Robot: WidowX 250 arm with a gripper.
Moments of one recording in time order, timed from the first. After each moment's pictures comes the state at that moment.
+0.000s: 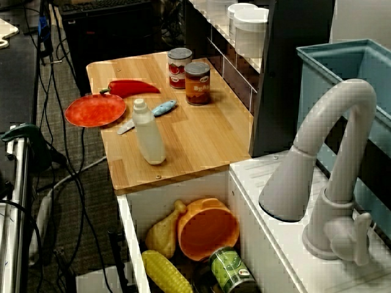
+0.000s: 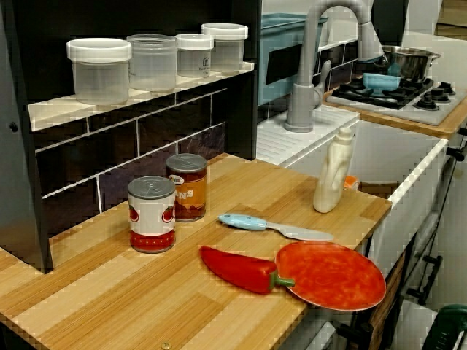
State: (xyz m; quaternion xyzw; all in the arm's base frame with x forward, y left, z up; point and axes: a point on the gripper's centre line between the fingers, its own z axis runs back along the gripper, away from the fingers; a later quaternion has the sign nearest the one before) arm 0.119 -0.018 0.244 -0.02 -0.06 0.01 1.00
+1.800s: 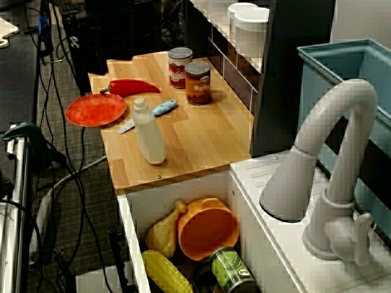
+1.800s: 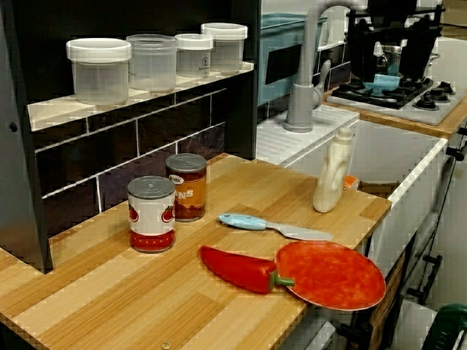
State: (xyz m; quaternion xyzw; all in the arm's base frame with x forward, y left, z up) arm 0.236 -0.037 0.175 -0.05 -0.03 -0.37 0.93
